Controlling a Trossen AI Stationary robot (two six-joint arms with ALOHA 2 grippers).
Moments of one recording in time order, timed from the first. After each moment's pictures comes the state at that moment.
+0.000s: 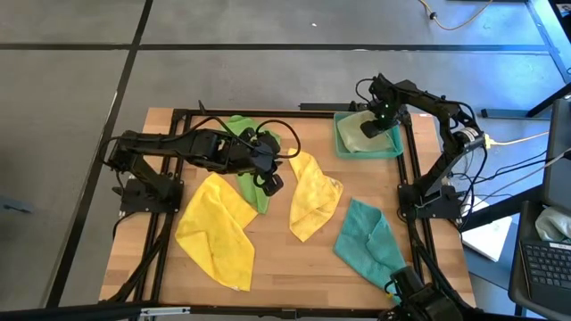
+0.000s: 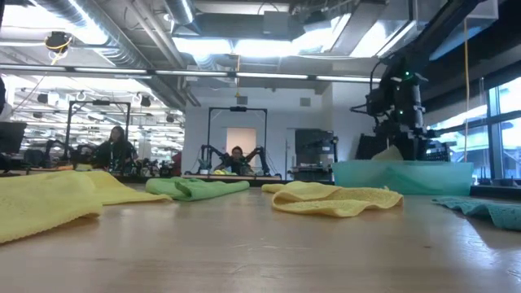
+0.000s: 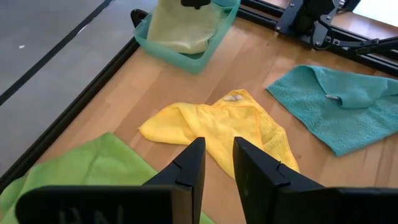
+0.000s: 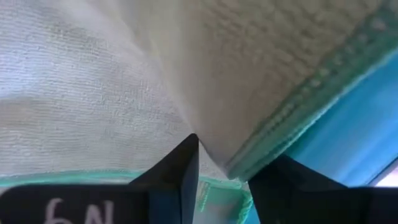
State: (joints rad) left arm -0.11 1.61 1.83 -1.07 -0.46 -0.50; right arm -1.13 1.69 1.14 -1.00 0.03 -0.08
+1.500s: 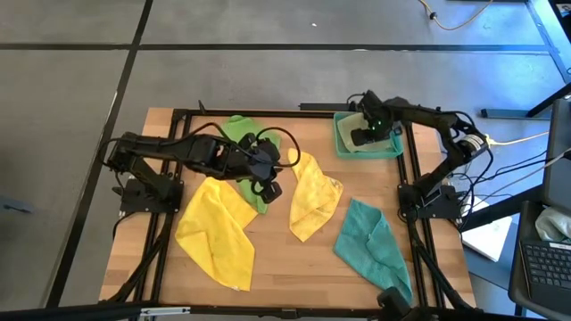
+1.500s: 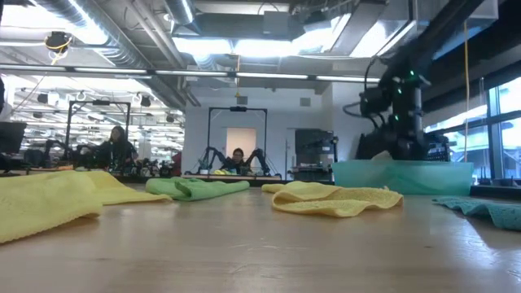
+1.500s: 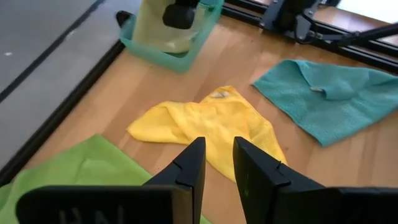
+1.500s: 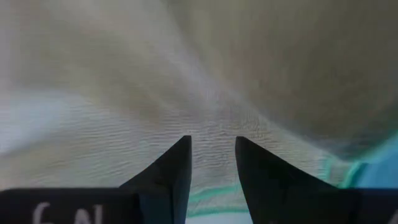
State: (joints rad) left arm -0.17 1.61 1.83 -1.06 -0.45 -0.49; right arm -0.97 1.61 0.92 -0.80 0.07 0.37
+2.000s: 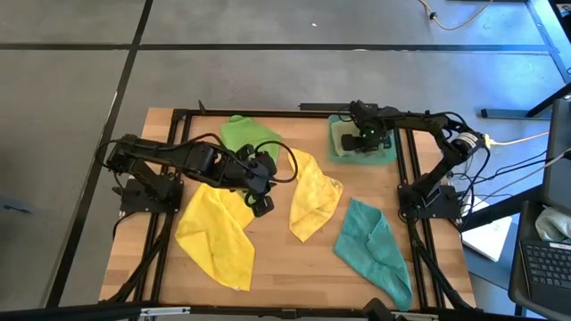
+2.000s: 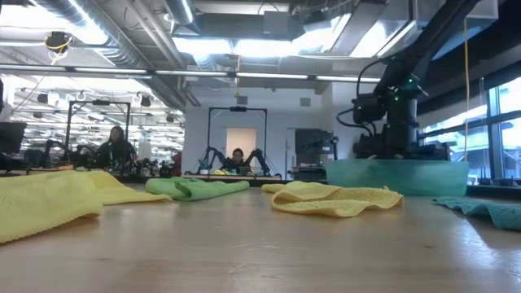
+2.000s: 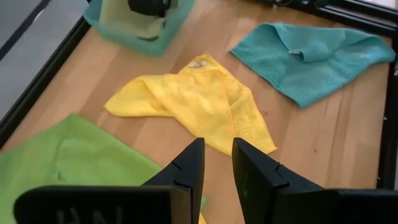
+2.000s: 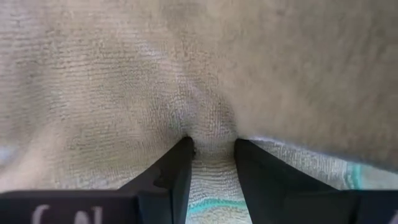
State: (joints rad) left arm -0.23 1.61 1.83 -1.14 -0.38 -0.51; right arm -0.85 1.66 0.87 -0.68 -0.08 0.65
